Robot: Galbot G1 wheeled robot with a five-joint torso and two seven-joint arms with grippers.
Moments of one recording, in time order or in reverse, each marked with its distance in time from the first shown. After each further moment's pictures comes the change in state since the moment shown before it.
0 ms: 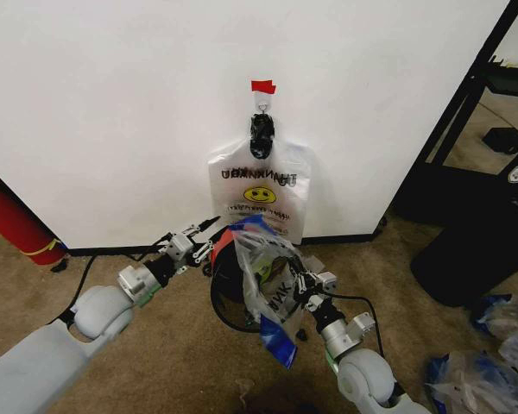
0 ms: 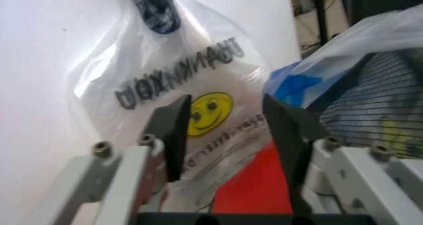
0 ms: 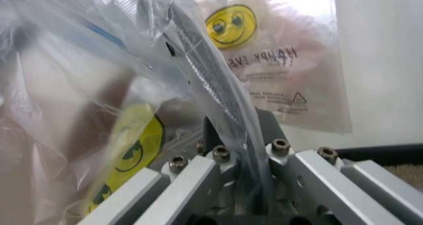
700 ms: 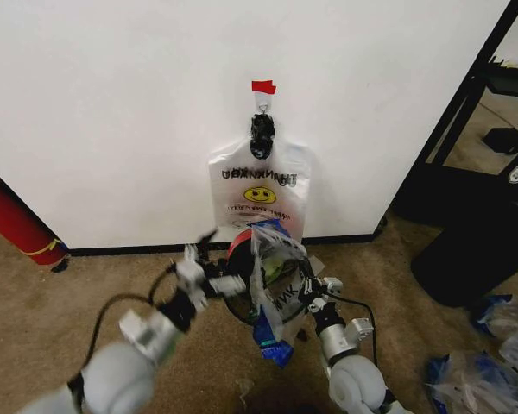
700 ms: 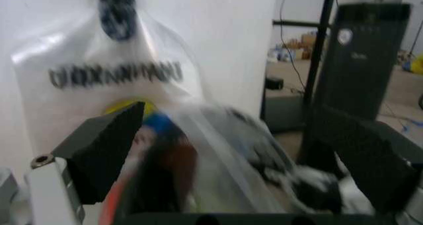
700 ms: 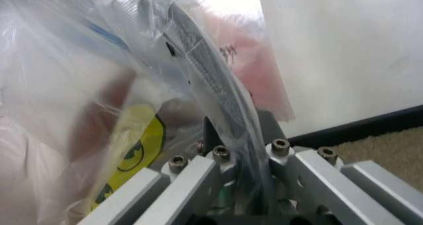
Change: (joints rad) left arm 0.413 -0.081 0.036 -0.441 0.035 0.123 -0.370; right arm -0.009 0.045 -0.035 0.000 -0.028 0.046 0.233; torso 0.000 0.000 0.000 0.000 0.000
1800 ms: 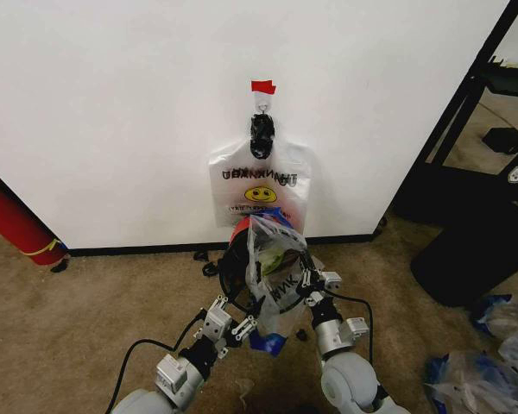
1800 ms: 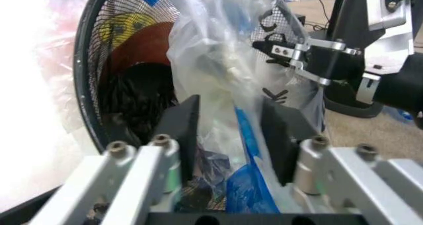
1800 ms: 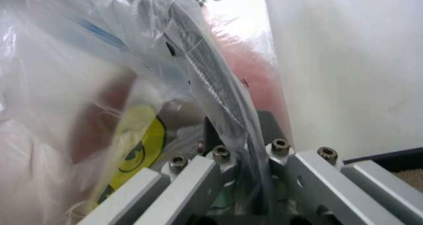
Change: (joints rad) left arm 0.022 -0.060 0.089 0.077 0.156 0.133 -0.085; right arm 0.005 0.031 0.000 -0.003 -0.118 0.055 -0.001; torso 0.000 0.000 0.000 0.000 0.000
